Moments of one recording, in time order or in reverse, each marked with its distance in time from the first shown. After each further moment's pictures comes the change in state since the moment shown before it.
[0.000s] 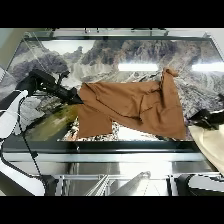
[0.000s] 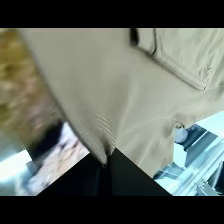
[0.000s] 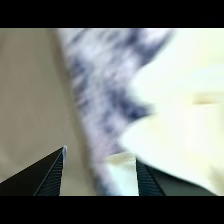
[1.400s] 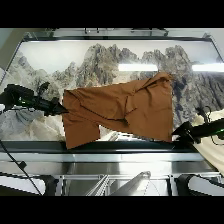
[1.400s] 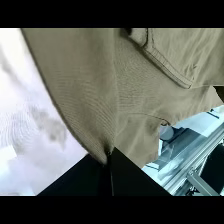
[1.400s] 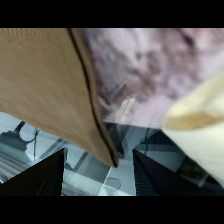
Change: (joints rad) left arm 0.227 0.177 -0.310 -0.016 -0.002 0.110; right arm 0.153 0.088 -0.303 0.048 0.080 0.037
